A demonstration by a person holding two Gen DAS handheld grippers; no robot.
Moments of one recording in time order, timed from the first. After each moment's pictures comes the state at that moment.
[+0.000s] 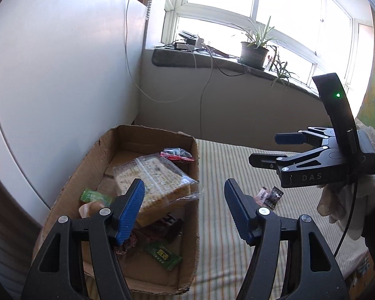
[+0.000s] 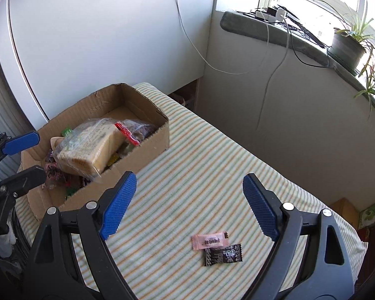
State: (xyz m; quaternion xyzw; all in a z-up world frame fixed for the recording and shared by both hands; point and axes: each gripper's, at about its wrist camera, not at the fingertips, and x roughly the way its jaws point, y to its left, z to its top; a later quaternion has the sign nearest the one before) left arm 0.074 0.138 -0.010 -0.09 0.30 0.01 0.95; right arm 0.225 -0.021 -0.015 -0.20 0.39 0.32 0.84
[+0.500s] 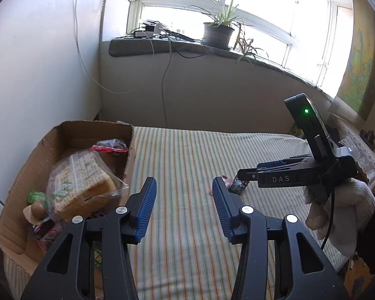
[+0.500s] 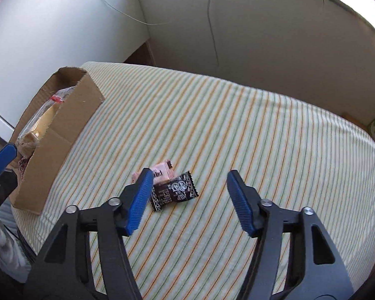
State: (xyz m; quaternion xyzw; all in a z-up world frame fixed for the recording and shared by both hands) left arm 0.103 0.069 -0.023 -0.07 0.33 -0.06 0.94; right arm 0.252 -0.124 -0.079 -0.05 0.53 0.22 0.82
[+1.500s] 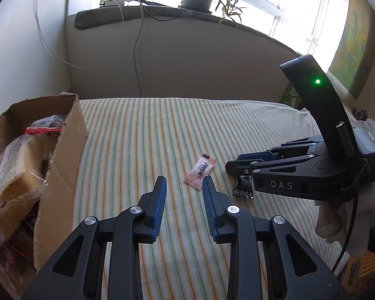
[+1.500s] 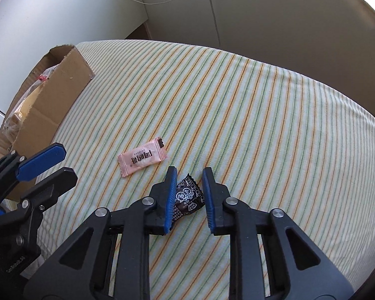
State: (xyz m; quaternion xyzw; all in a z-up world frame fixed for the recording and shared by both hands) left arm 0.149 0.028 -0.069 -0.05 0.39 -0.12 0.91; right arm 0.242 -0.124 -0.100 -0.10 0.54 0.23 0.80
